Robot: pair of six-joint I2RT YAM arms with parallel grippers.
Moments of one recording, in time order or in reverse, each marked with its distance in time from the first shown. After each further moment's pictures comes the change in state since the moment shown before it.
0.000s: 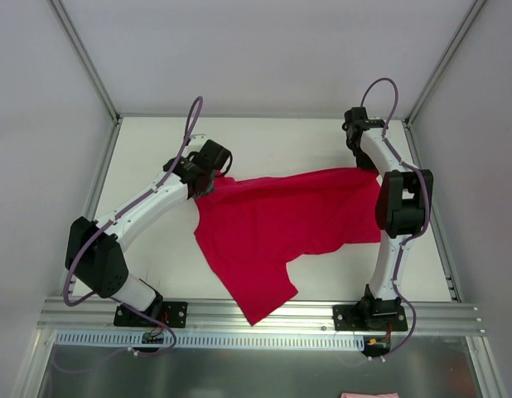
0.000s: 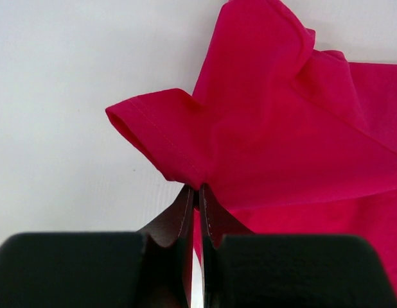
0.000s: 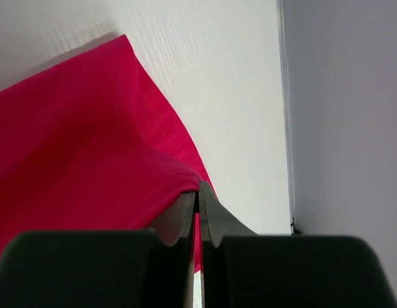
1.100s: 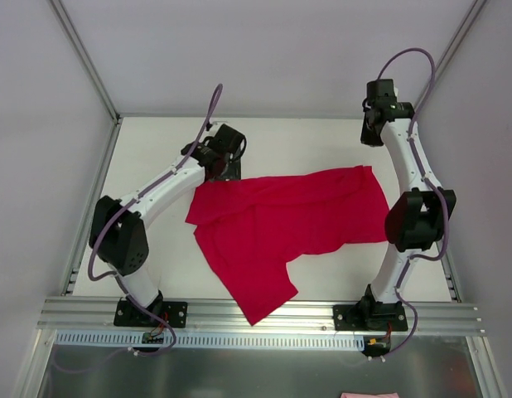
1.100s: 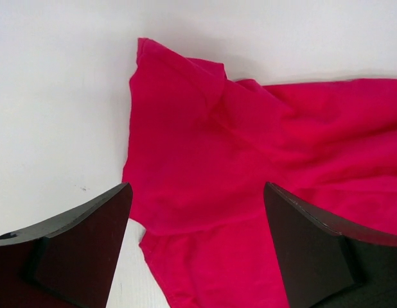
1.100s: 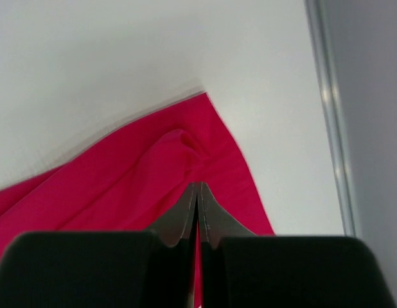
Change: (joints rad) left arm -0.006 0.169 0.196 0.076 0.122 0.104; right arm -0.026 -0.163 0.183 -0.011 -0.292 0.029
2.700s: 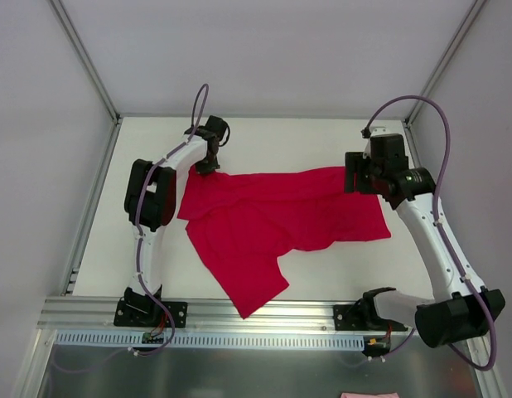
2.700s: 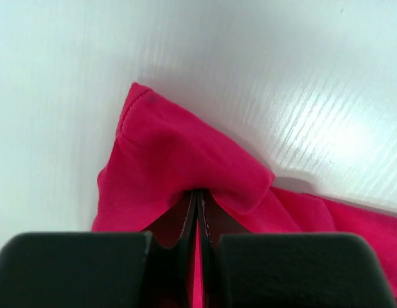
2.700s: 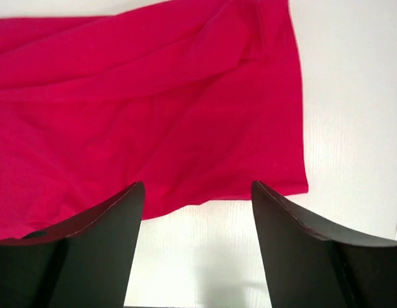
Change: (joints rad) left arm 0.247 0.506 0.268 -0.004 0.091 -0.034; right arm 0.159 -0.717 -0.664 0.069 -0.236 -0.030
